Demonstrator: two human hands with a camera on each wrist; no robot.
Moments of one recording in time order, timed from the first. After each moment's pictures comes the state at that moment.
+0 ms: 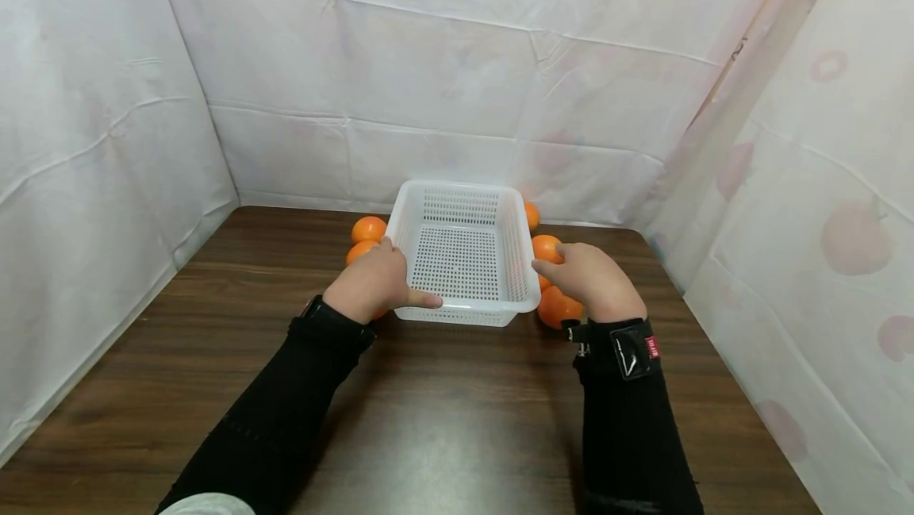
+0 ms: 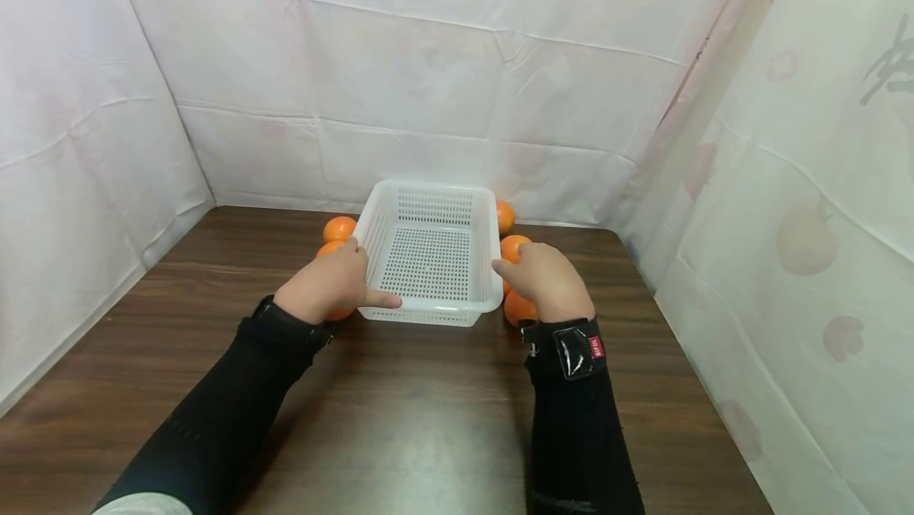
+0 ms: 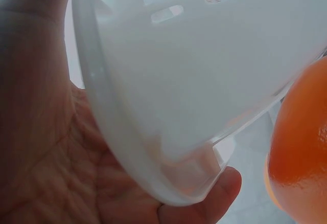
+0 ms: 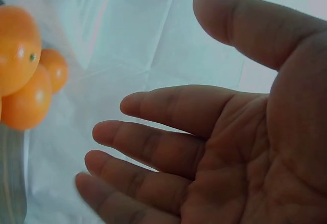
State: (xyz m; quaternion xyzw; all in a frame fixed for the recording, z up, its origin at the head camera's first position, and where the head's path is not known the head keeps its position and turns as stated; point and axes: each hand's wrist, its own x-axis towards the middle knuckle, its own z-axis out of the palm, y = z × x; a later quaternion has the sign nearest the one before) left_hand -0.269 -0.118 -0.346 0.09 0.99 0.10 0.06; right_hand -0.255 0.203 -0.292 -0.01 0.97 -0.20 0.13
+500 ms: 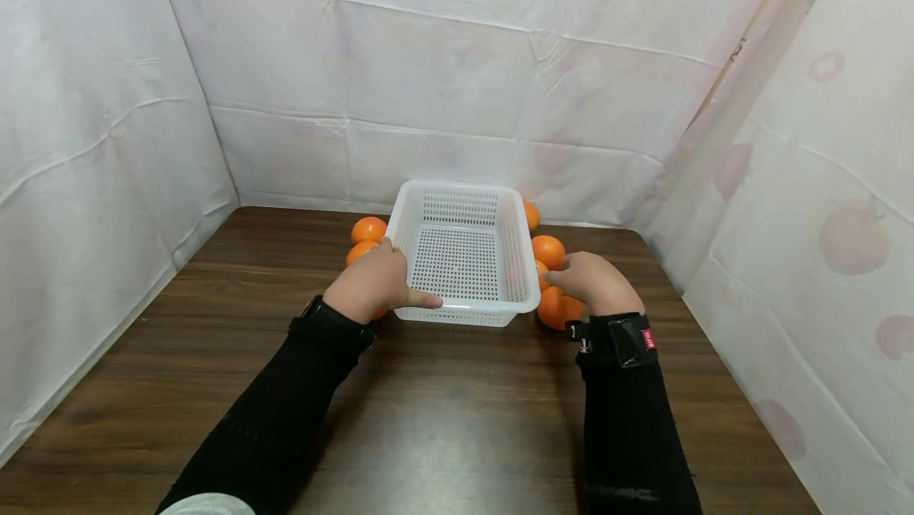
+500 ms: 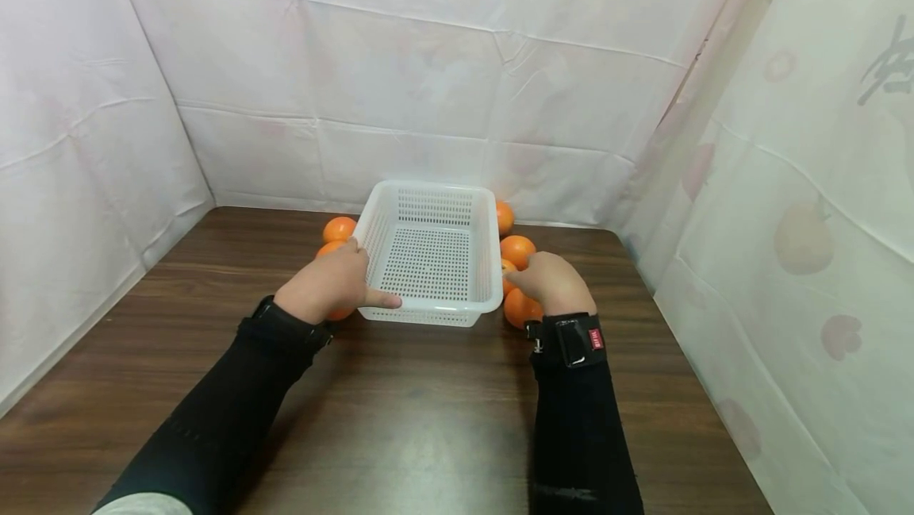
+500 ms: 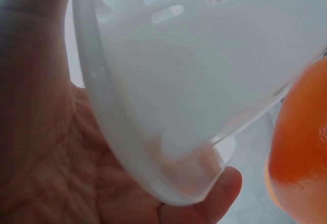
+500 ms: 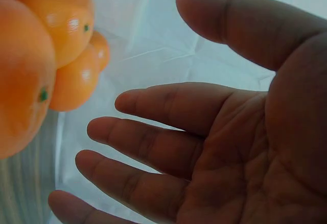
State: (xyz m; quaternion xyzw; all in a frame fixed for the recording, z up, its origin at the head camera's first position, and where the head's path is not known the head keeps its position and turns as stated) left_hand -0.267 -0.119 -0.344 0.10 0.99 0.10 0.05; right_hand -0.271 0.217 -0.311 0.02 0.96 -0.23 0.18
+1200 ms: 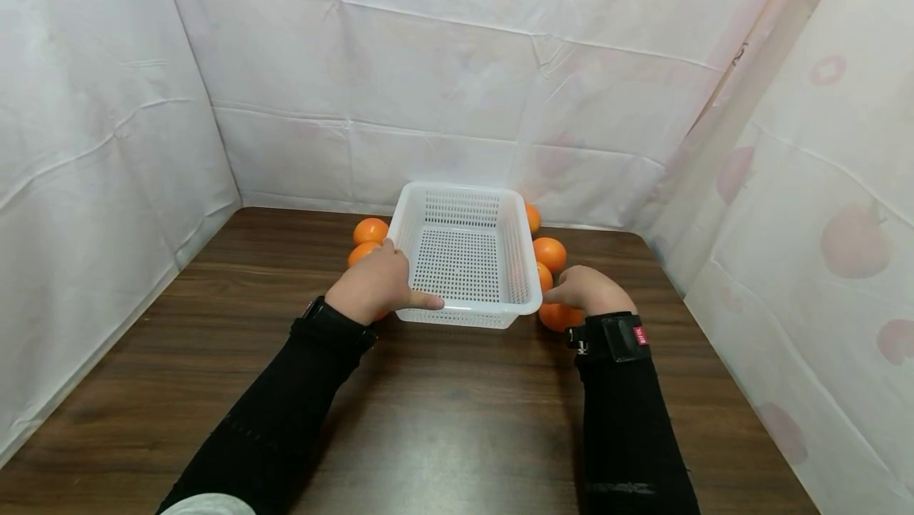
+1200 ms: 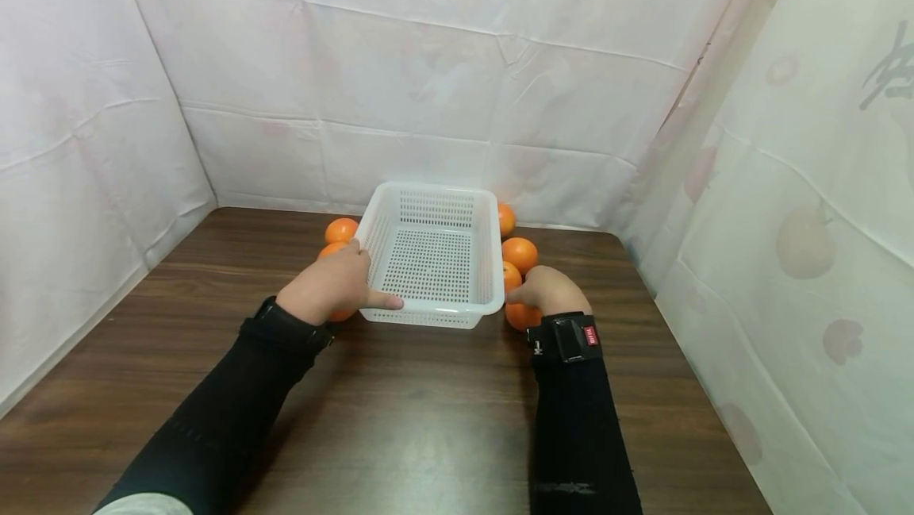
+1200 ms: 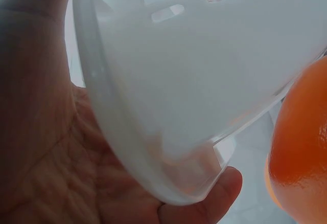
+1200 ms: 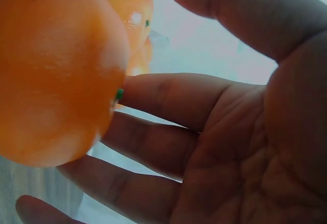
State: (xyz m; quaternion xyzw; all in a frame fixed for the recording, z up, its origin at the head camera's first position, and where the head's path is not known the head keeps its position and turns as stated) left_hand -0.269 -0.119 -0.345 0.09 0.99 0.09 0.06; right_hand -0.284 0.221 -0.338 0.02 0.96 -0.21 0.20
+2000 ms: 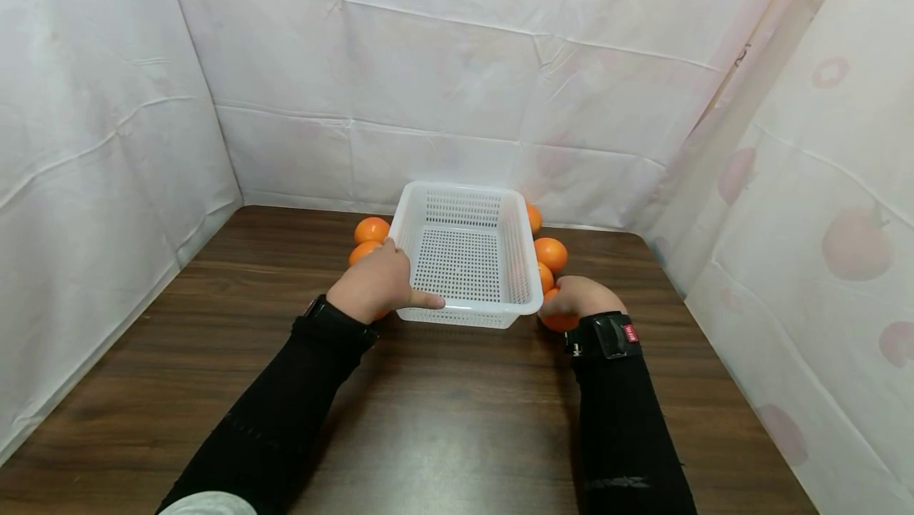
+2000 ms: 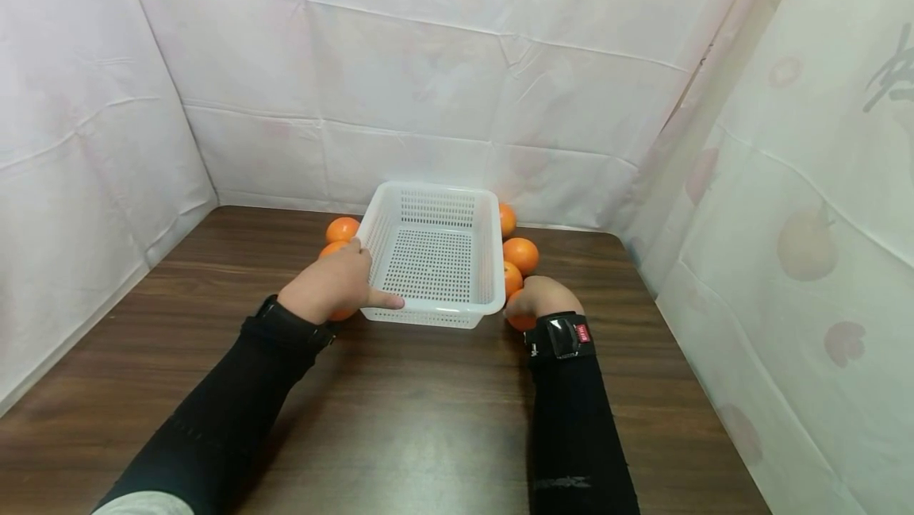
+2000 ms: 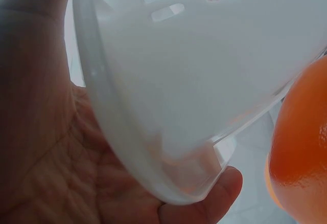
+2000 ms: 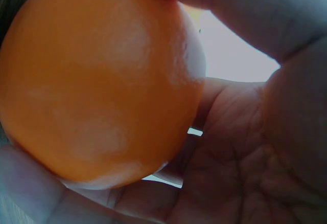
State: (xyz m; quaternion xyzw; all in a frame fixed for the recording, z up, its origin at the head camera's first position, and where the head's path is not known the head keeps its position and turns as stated) left_hand -0.269 -0.120 -0.344 0.09 0.99 0.10 0.06; right_hand -0.291 0.221 -0.358 0.01 0.96 -0.18 0.21
